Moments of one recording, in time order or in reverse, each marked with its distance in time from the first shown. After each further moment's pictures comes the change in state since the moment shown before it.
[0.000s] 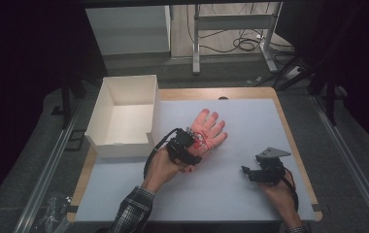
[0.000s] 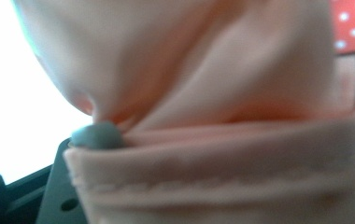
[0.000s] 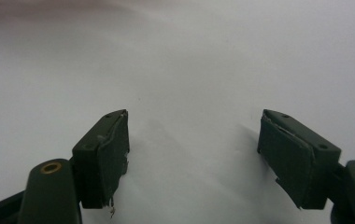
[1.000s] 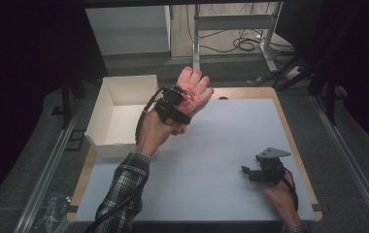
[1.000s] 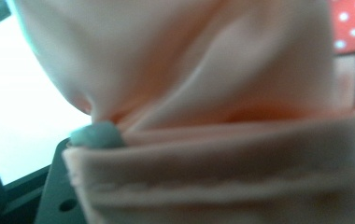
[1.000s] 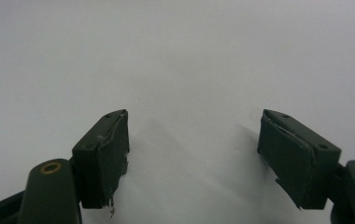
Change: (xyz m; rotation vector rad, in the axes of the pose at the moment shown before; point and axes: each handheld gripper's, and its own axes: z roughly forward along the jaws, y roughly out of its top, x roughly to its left) left arm 0.060 0.065 -0.083 -0.046 0.189 -0.144; right arm 0.000 0.000 0.000 -0.004 0.000 -0.003
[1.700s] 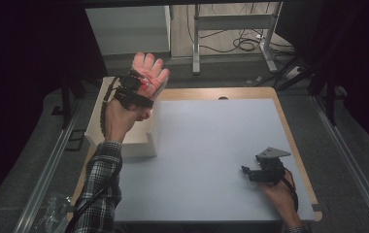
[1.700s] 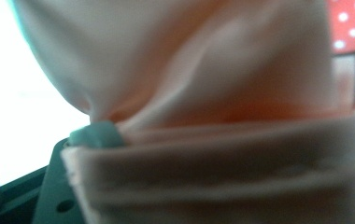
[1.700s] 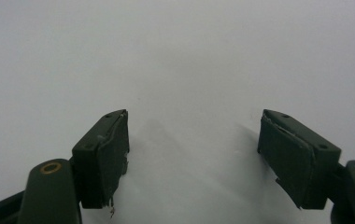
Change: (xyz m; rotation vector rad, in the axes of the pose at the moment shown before) left arm 0.095 -0.034 -0.045 -0.022 0.160 -0.225; right arm 0.000 0.000 0.000 -0.001 -0.001 -0.001
